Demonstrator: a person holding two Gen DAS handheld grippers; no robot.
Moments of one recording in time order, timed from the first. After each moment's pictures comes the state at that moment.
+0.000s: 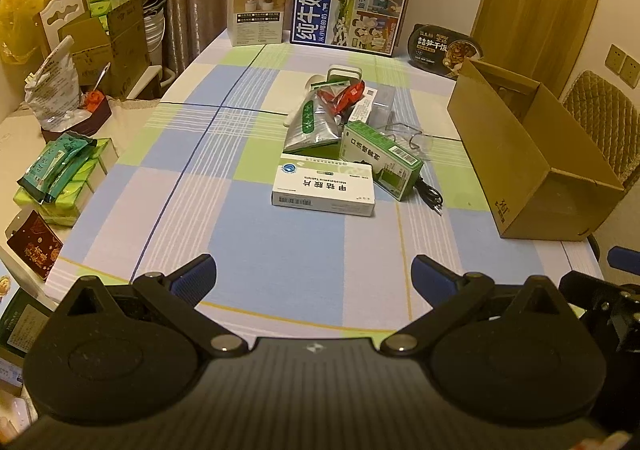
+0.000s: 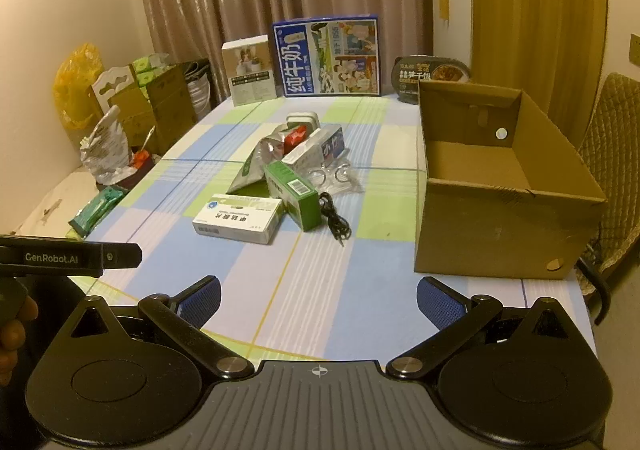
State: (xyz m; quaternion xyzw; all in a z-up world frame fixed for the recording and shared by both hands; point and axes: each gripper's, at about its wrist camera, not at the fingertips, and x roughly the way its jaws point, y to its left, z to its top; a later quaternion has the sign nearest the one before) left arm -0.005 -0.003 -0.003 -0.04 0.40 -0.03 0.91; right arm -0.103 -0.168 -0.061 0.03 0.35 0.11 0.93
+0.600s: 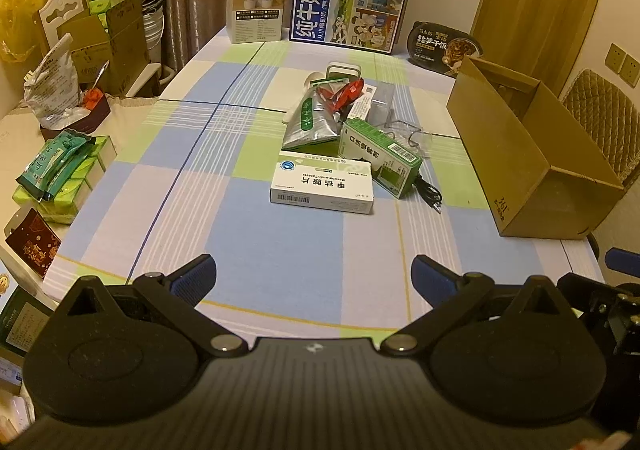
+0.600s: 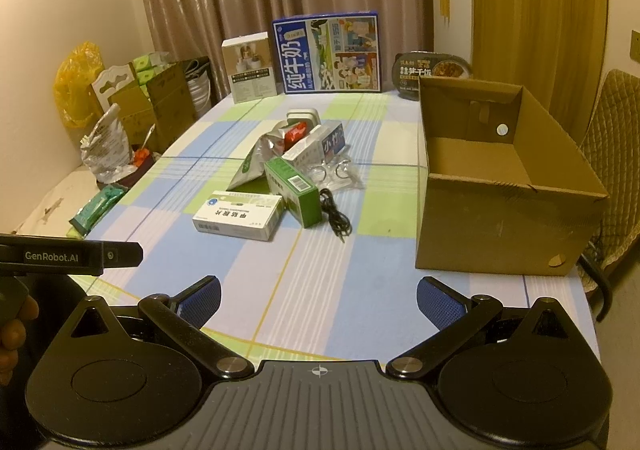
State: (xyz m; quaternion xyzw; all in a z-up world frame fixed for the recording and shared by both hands) left arm -0.005 -0.005 -0.005 -0.04 0.41 -0.03 0.91; right arm -0.104 -0.168 -0.063 0.03 0.35 0.10 0.93
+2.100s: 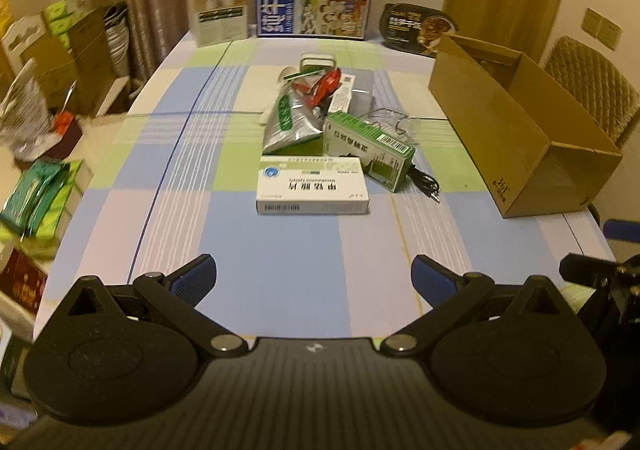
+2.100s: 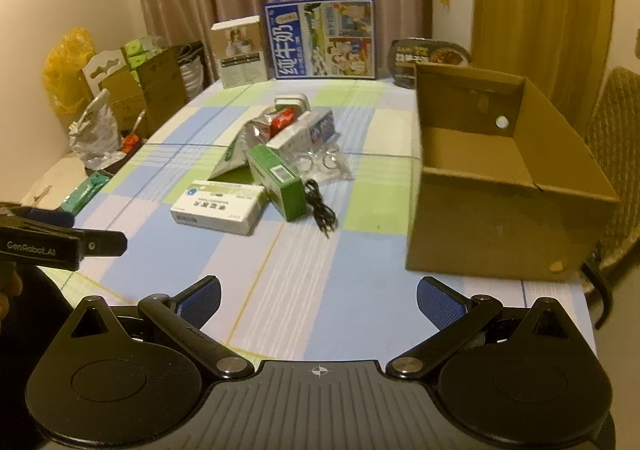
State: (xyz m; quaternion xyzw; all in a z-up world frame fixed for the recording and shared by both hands) left arm 0.029 -0.002 -0.018 0.02 0.42 -0.09 0.90; right arm -0.074 -0.180 -0.077 0.02 0.37 0.10 0.92
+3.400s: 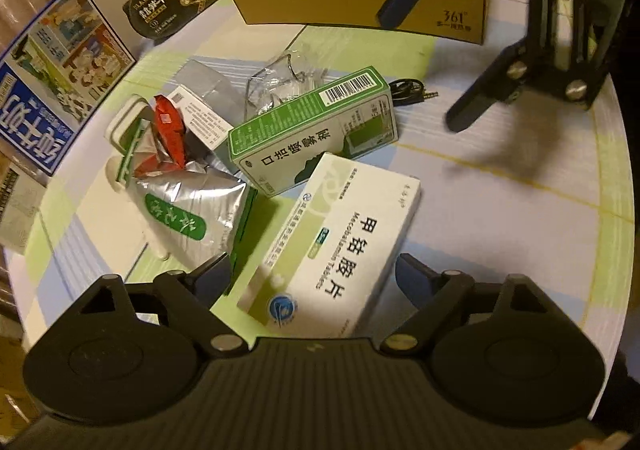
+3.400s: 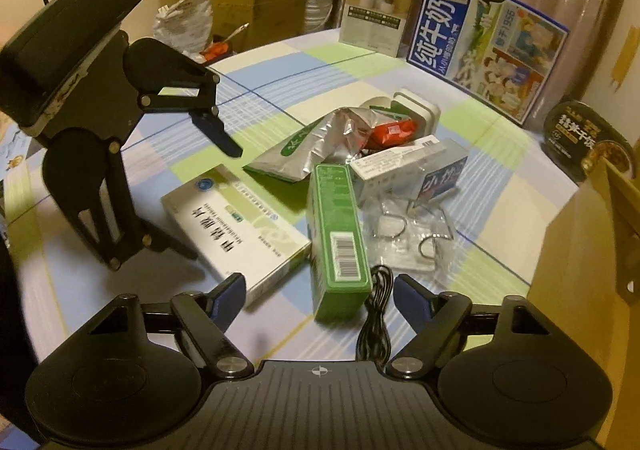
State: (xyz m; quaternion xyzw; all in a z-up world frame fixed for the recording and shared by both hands) left arm 0.201 -0.013 -0.119 0.38 0.35 -0.43 0.74; right arm 0.109 -0.105 -0.143 -0.18 0.39 0.27 0.86
